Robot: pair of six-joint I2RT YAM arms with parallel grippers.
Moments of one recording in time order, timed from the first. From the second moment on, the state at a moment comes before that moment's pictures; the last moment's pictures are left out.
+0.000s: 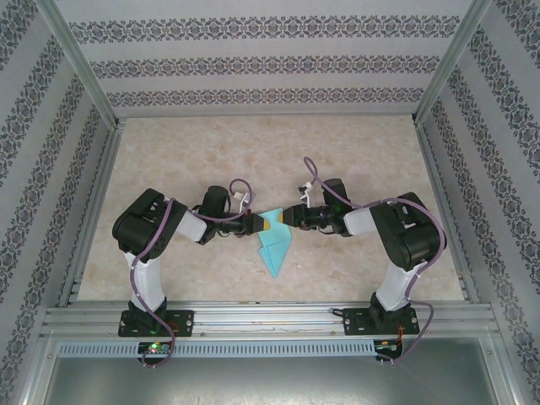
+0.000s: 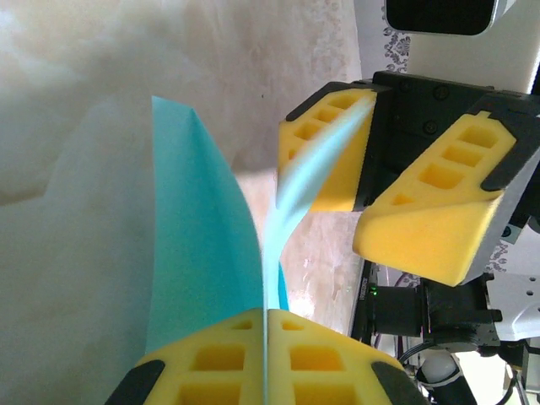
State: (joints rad) left arm -0.42 1.94 0.68 0.69 0.95 -0.81; right arm 0.36 1.79 0.65 0.41 -0.93 0.62
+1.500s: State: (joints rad) left arm -0.49 1.63 0.48 0.33 0.85 -0.89; right arm 0.37 1.81 0.66 0.37 -0.87 0.63
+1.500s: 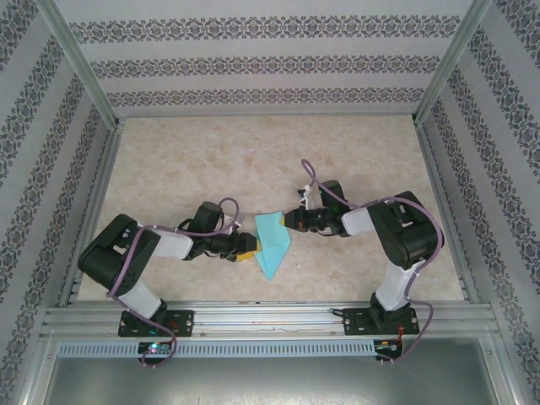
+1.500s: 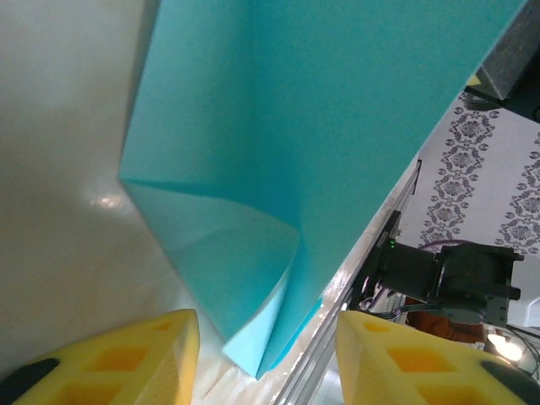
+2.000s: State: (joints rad) left arm -0.52 1.77 0.54 0.50 0.87 -0.99; right arm 0.38 1.78 0.66 0.34 -0.85 0.63
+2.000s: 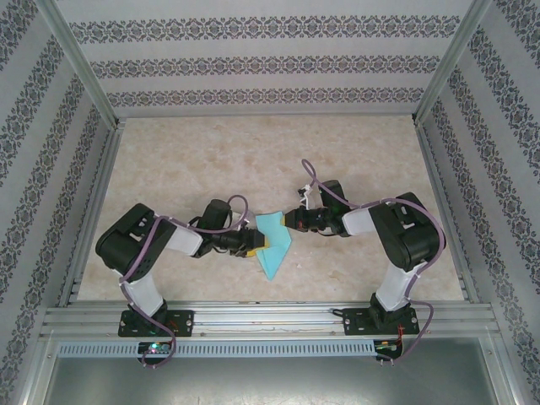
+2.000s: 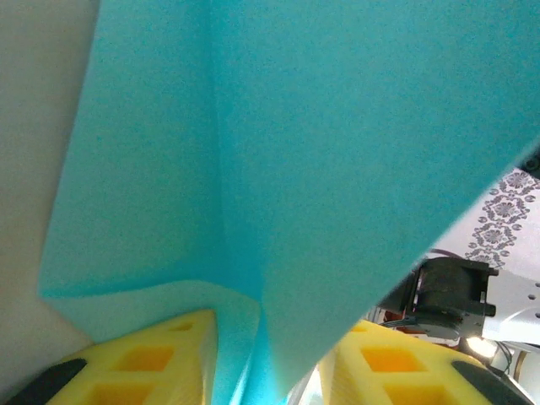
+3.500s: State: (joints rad) left arm -0.41 1.67 0.64 0.27 0.81 -0.85; right arm 0.38 1.63 0.61 0.18 -0.70 0.69
